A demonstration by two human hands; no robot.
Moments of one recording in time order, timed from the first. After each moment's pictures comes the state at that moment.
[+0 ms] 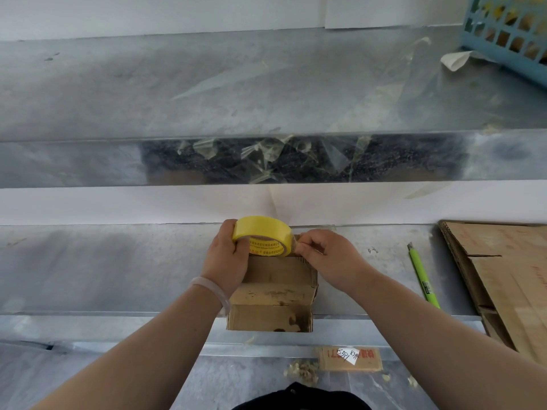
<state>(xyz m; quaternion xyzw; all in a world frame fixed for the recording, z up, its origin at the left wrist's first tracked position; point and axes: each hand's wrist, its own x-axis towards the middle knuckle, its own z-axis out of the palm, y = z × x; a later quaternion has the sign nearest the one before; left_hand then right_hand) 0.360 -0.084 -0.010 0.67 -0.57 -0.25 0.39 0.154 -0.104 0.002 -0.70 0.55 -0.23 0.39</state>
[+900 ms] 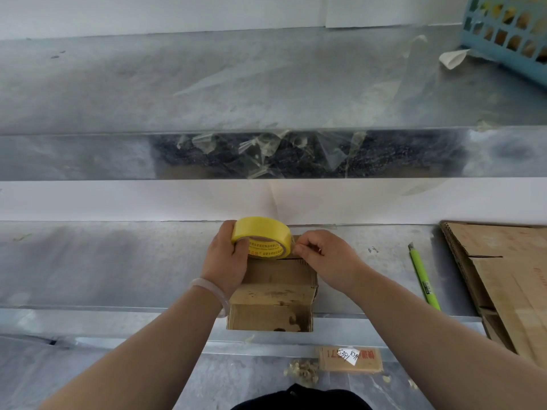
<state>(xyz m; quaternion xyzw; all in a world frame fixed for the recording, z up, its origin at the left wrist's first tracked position) 0.360 -0.078 -0.014 0.68 -0.56 -0.25 0.40 0.155 -0.103 0.002 -0.72 0.55 -0.19 0.37</state>
